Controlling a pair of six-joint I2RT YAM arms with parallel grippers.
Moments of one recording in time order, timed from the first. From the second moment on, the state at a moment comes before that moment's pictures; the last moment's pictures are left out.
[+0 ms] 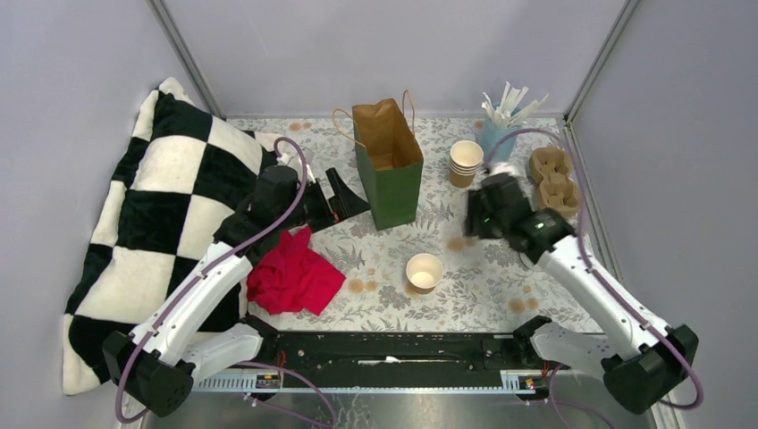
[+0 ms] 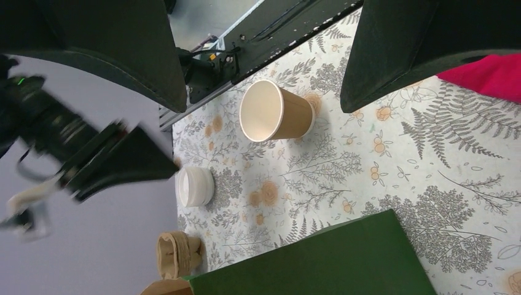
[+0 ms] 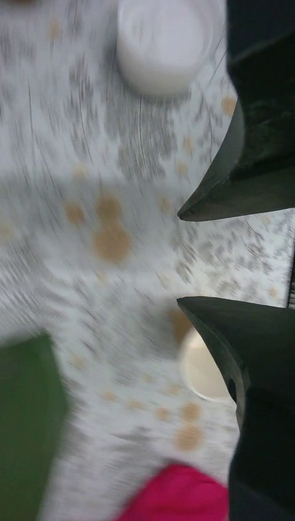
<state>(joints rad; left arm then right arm) -0.51 1.01 0.99 -0.47 0.29 -0.86 0.66 1.07 0.99 -0.79 0.22 0.46</state>
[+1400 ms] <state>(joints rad) -0.51 1.23 1.24 -0.66 0.33 -0.46 -0.15 1.50 1.03 -0.83 0.06 0.31</state>
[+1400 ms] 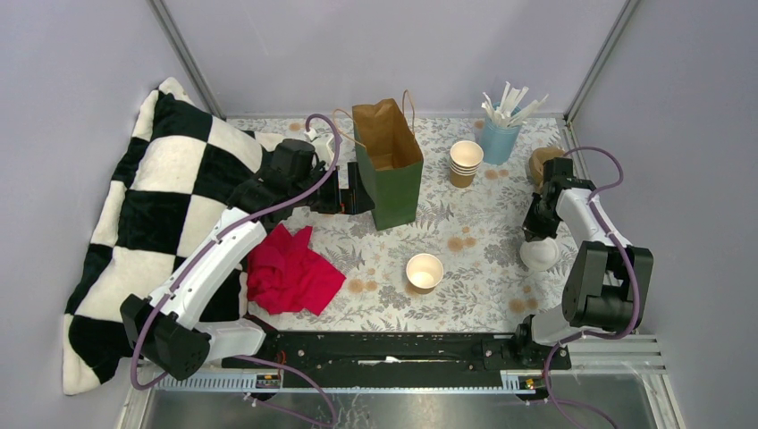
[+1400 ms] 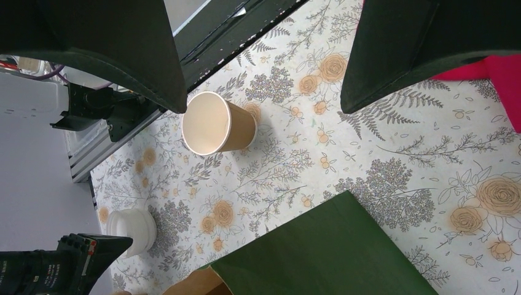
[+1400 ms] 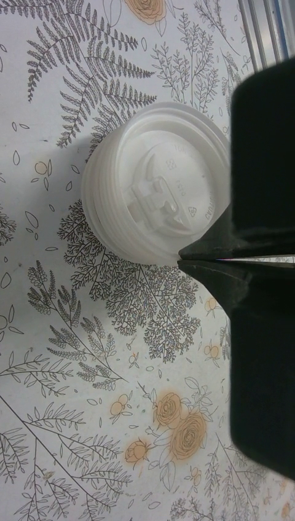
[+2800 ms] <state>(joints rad) -1.00 1.43 1.49 -0.52 -0.04 -0.63 0.28 1.18 1.25 -0.73 -0.49 1.14</state>
